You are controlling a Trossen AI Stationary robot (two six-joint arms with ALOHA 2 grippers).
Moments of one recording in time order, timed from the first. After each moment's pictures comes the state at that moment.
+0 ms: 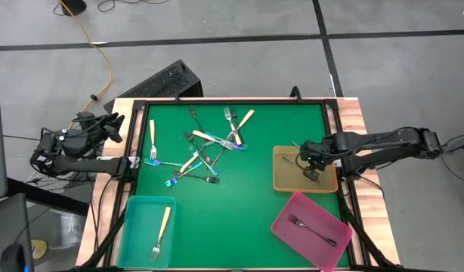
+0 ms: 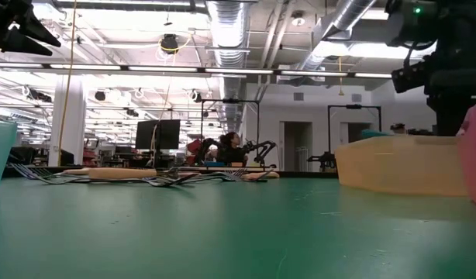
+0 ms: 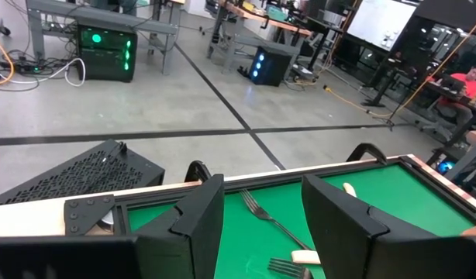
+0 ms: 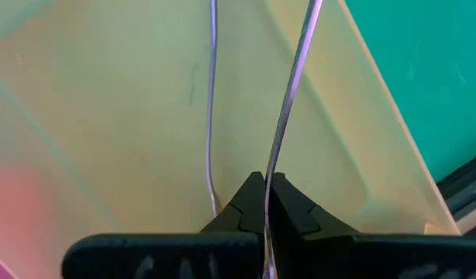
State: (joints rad) left arm -0.03 0.02 0.80 -1.22 -1.01 -0.71; right arm -0.04 0.97 0.67 -1.12 0.16 0.58
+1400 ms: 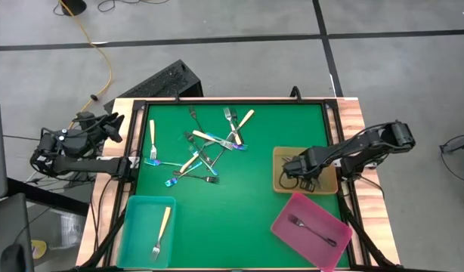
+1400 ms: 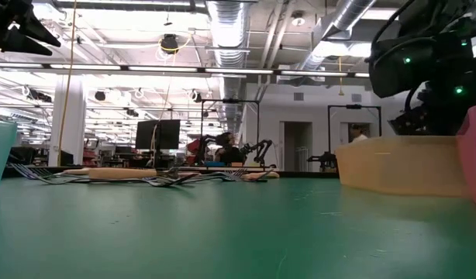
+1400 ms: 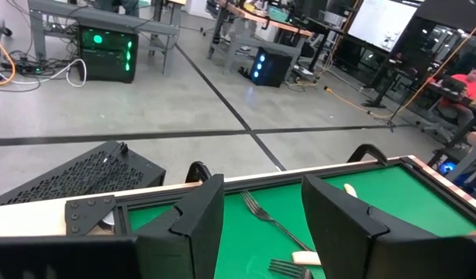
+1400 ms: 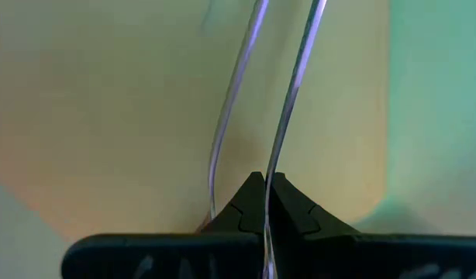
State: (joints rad) left arm -0.03 0.02 0.80 -1.22 -1.01 -0.71; right arm 0.10 1.41 0.67 -1.07 0.16 0.51
